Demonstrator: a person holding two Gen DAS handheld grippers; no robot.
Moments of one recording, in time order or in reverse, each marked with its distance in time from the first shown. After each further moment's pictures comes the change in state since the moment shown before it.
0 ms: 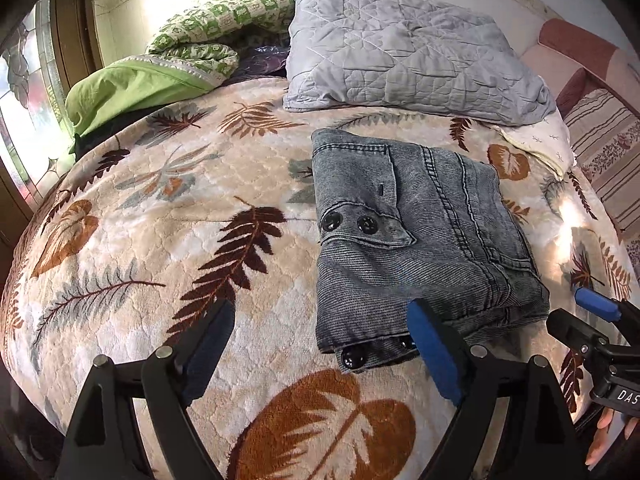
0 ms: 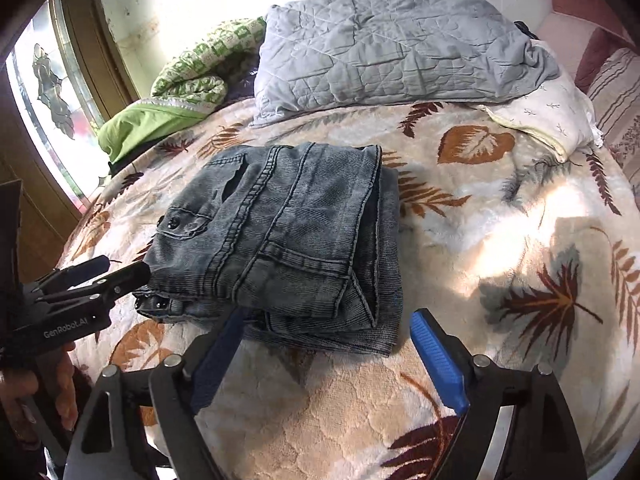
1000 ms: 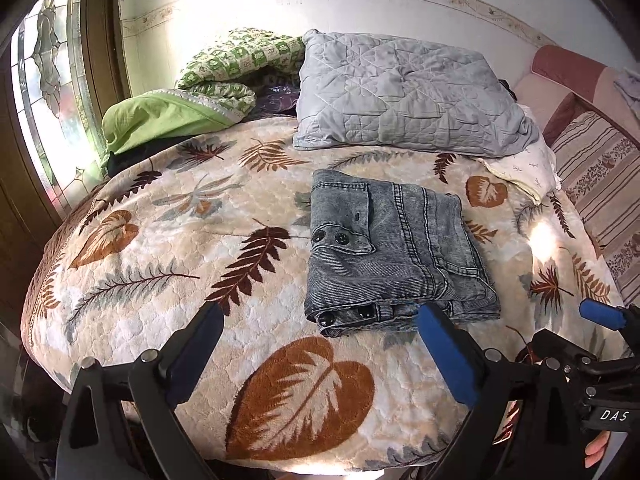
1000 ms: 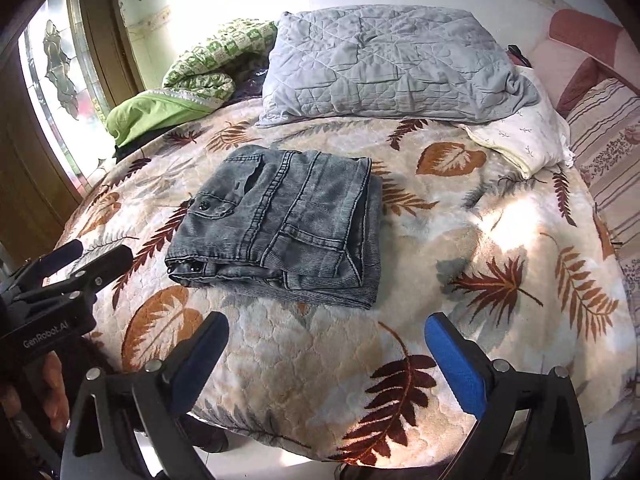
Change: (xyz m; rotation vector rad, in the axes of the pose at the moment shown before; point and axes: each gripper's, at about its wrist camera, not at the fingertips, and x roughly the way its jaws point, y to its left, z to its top) left arm -0.086 -0.016 -0.016 -0.028 -0.109 0.024; right arm -0.072 0.024 -0.004 -0.066 0.035 -0.087
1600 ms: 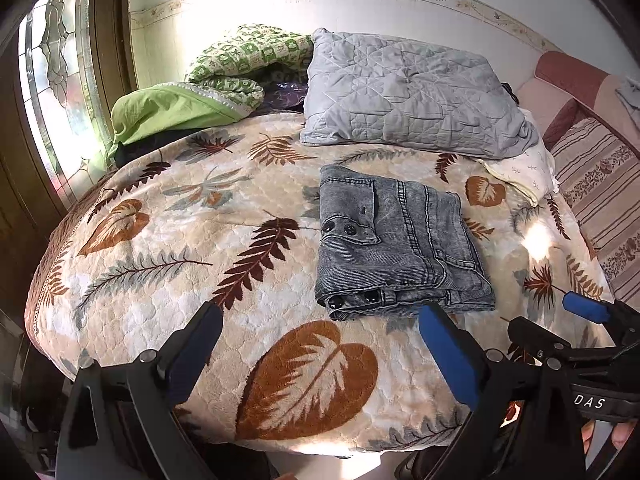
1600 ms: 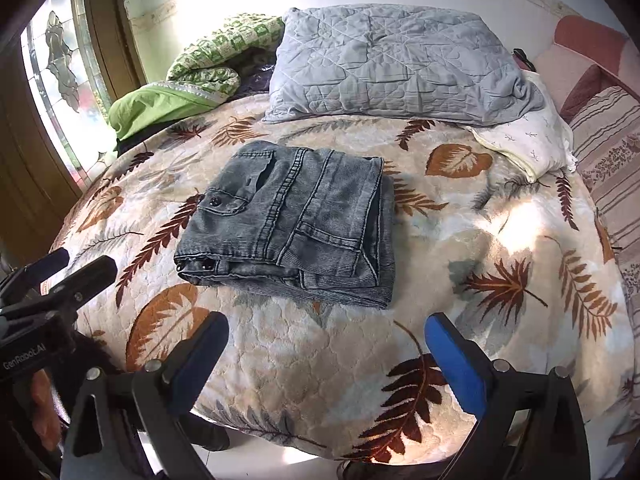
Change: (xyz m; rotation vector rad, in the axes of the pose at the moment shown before) left arm -0.020 0.011 -0.005 -0.020 0.016 0.003; right arm 0.002 0.018 0.003 -0.019 0.011 -0.008
